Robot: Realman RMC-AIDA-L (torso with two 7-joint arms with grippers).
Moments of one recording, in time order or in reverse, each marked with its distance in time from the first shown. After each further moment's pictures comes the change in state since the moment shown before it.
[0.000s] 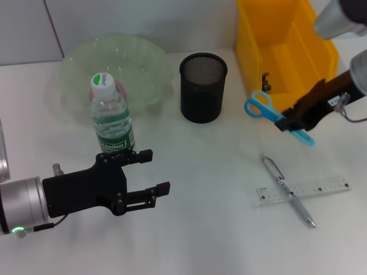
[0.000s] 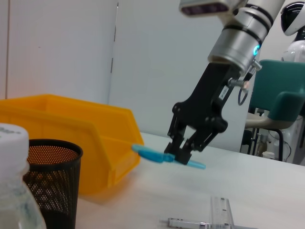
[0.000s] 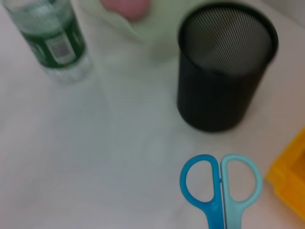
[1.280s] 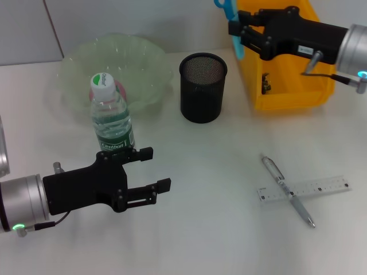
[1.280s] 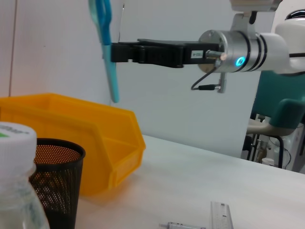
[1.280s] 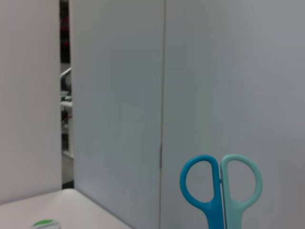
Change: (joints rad) left arm -0.005 -0.001 -0.003 0.002 -0.004 0.000 -0.039; right arm -0.113 0.004 0.117 0.475 1.020 0.418 -0.867
